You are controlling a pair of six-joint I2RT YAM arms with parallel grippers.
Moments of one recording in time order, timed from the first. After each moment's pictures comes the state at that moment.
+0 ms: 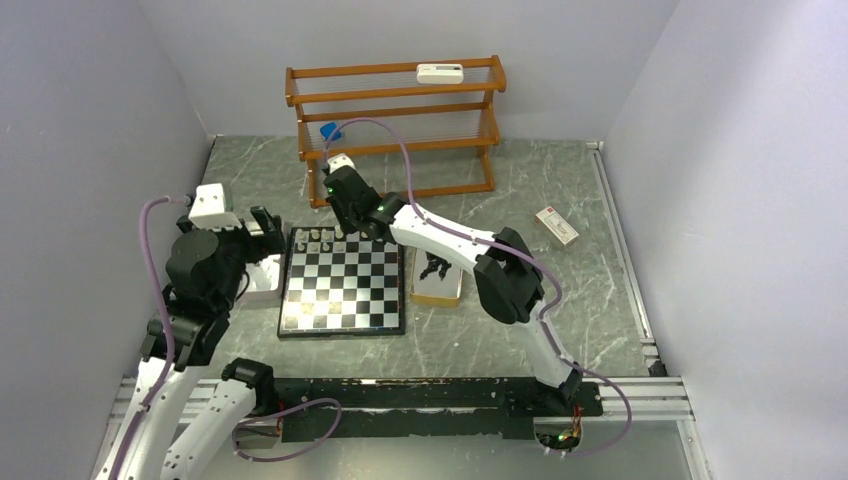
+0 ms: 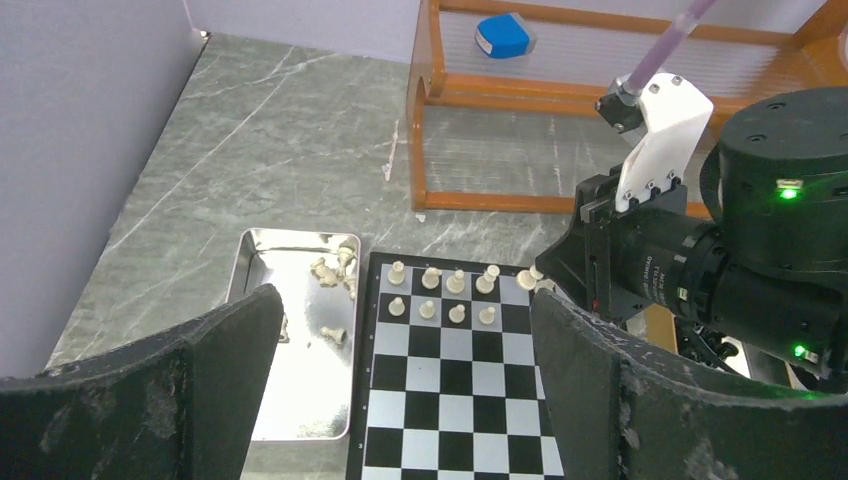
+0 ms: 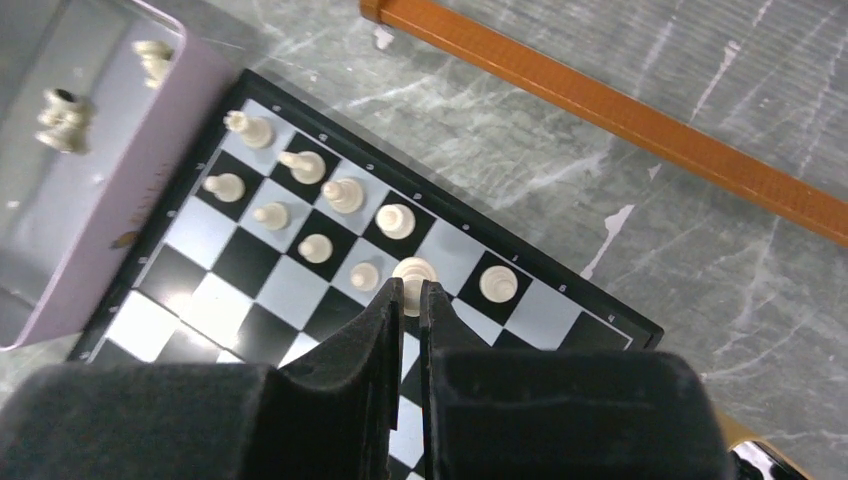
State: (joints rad) left arm -0.27 0.57 0.85 -0.45 -0.31 -0.22; right arm 0.93 2.19 1.91 -0.40 0.24 0.23
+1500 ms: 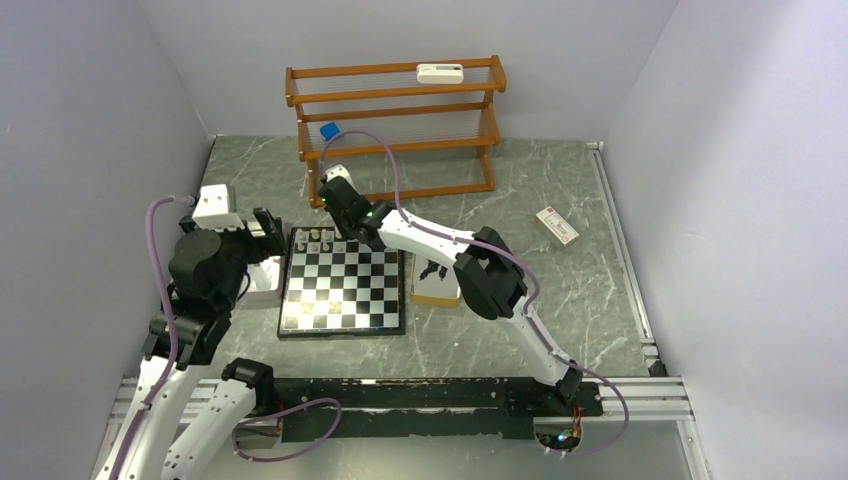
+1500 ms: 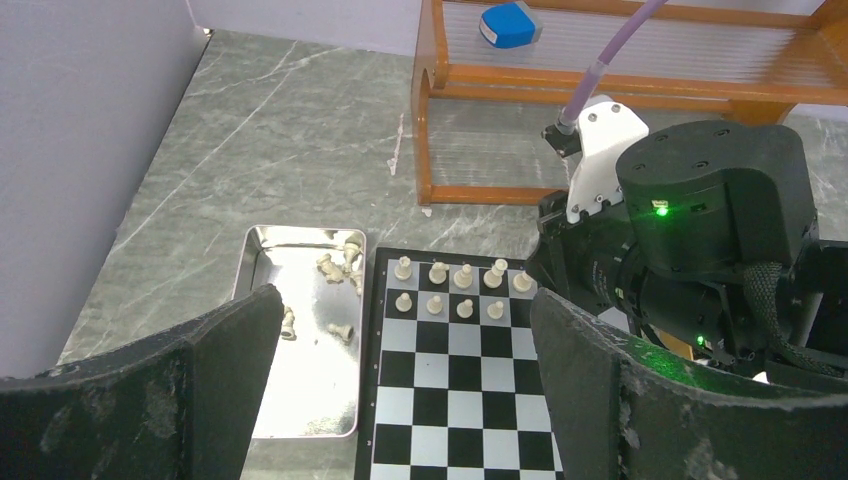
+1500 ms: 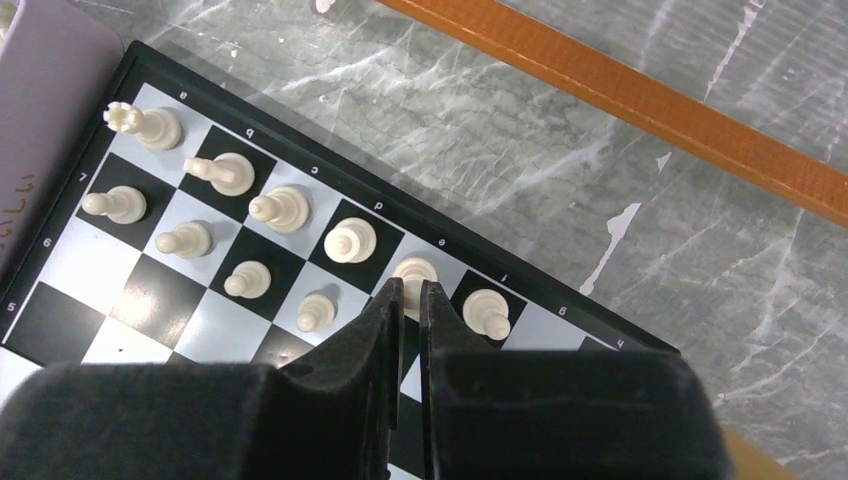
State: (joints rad) left arm -0.27 0.57 0.83 -0.45 -0.31 -0.20; right arm 0.94 2.34 1.98 -0.41 0.32 0.21
